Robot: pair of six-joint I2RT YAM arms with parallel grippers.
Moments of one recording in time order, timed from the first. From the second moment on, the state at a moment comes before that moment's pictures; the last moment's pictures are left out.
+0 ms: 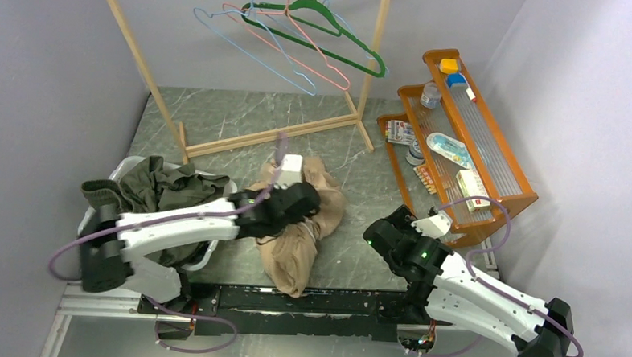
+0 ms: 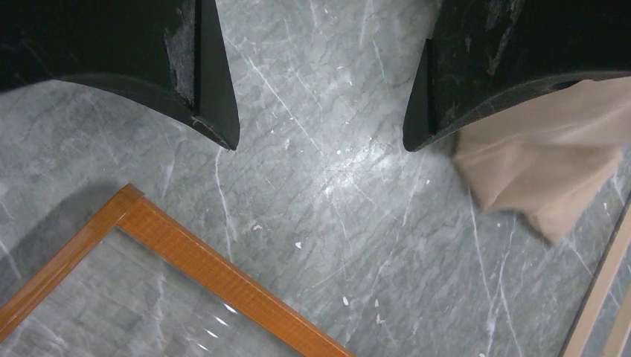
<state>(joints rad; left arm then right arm) -1.16 1.49 1.09 -0.55 -0.63 -0.89 0.93 0.74 0.52 -0.95 0.95 1.55</state>
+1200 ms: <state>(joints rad) -0.81 0.91 1.42 -1.27 -1.31 -0.97 0.93 0.76 0.52 -0.95 0.95 1.55</state>
